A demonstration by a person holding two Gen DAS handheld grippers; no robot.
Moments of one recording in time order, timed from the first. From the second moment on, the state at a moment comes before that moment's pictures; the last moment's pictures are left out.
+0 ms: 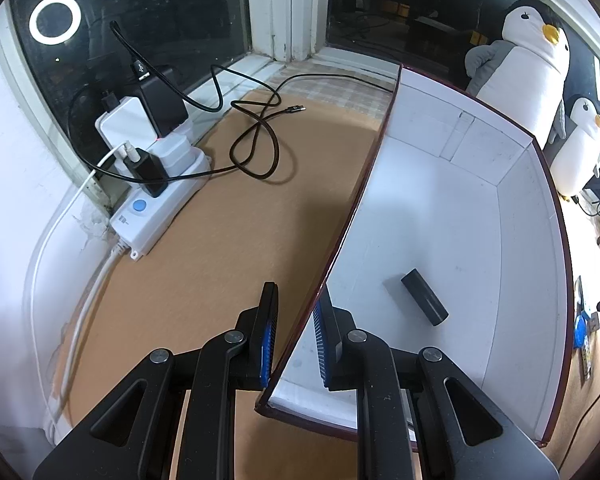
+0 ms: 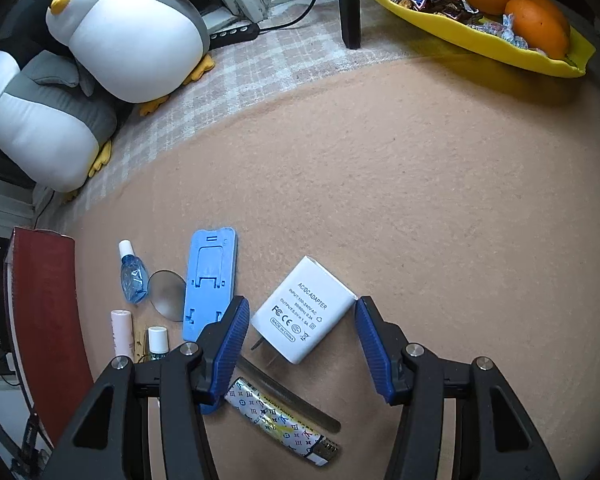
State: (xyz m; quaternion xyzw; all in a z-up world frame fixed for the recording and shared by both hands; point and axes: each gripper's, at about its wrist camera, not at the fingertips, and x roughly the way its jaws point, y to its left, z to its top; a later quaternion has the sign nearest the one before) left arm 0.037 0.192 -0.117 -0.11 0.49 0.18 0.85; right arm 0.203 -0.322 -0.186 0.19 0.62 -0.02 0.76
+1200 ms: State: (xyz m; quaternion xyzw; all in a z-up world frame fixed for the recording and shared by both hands) left arm 0.037 0.192 -0.116 -0.12 0.49 0.18 0.85; right arm 0.195 -0.295 -0.184 0.01 0.64 0.02 0.77
